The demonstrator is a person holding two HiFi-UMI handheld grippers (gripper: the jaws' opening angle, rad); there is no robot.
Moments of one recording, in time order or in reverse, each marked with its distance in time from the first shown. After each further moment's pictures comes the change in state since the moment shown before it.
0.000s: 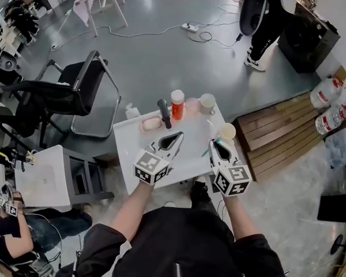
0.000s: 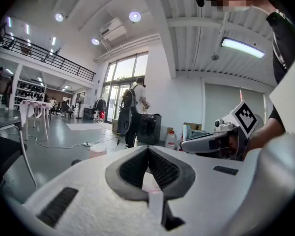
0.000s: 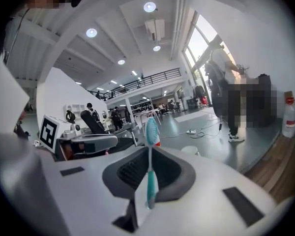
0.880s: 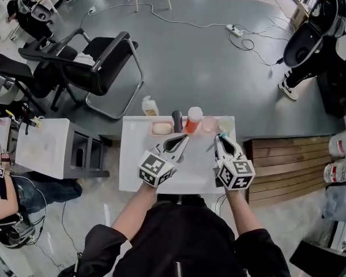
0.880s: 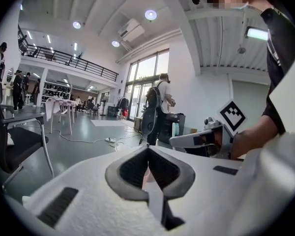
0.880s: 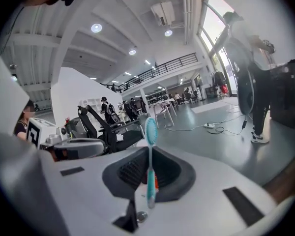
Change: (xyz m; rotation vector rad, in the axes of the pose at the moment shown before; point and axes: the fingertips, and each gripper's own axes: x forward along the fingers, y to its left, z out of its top) left arm 0.044 0.077 0.004 -0.098 0.025 0.284; right arm 0.139 -0.049 0.036 -0.035 0.145 0.235
